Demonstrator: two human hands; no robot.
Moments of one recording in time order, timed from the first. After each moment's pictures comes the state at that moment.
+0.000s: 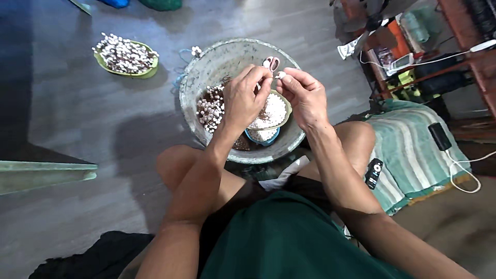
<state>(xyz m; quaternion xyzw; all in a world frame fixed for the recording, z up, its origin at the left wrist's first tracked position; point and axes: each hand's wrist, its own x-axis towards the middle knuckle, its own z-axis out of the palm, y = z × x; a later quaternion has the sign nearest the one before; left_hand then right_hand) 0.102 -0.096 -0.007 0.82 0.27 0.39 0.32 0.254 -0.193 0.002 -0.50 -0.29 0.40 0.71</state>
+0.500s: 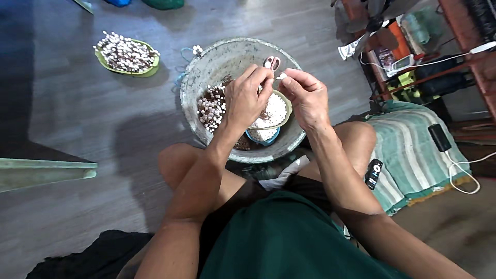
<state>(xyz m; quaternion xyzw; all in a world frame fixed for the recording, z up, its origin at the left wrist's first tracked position) 0.103 -0.099 -0.007 0.84 0.30 0.36 0.26 0.255 -0.195 -0.003 -0.51 -0.34 0.36 0.70</state>
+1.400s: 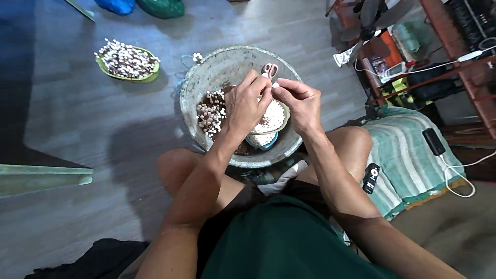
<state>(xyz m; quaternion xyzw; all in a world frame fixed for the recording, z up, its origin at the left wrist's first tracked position) 0.104 -0.103 -0.005 0.86 0.32 0.33 0.24 0.251 -0.192 -0.007 -0.56 -0.42 0.29 0.66</state>
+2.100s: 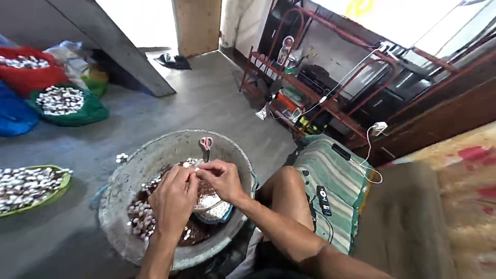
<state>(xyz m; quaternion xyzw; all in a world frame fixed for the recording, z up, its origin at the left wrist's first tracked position) 0.108 -0.106 -0.009 0.87 0.30 0.35 0.18 0.240 -0.190 -0.009 -0.64 -0.41 0.21 0.61</state>
